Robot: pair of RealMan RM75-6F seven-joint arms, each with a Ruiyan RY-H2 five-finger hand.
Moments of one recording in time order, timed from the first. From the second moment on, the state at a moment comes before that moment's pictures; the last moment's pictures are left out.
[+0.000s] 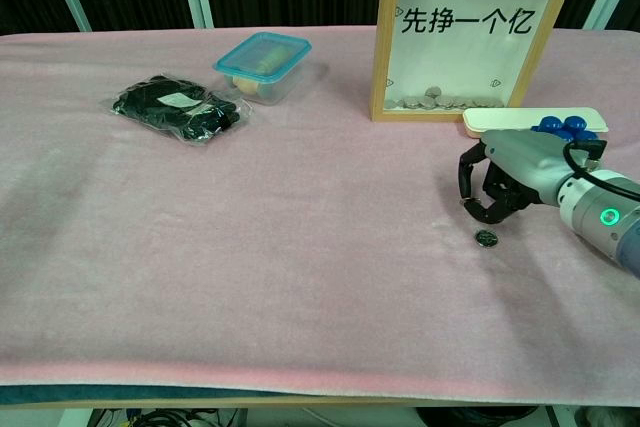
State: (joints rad) left arm -0.06 -1.13 -0.03 -1.62 1.51 1.52 0.18; right arm 0.58 -1.77 0.20 -1.32 -1.04 1.07 -0.45
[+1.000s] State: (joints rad) left arm -0.06 -1.13 -0.03 -1.62 1.51 1.52 0.19; right arm 0.58 -1.76 0.19 -1.33 -1.04 1.07 -0.46
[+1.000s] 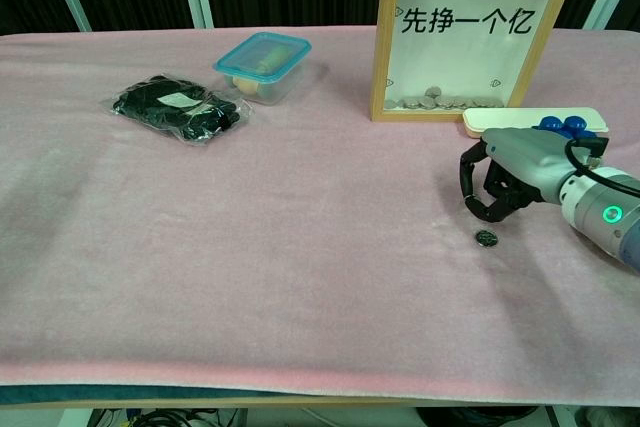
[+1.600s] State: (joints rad) left arm -0.06 -1.12 -0.03 -1.63 1.50 1.52 0.17; right arm 0.61 -1.61 0.28 -1.53 -1.04 1.10 -0.50
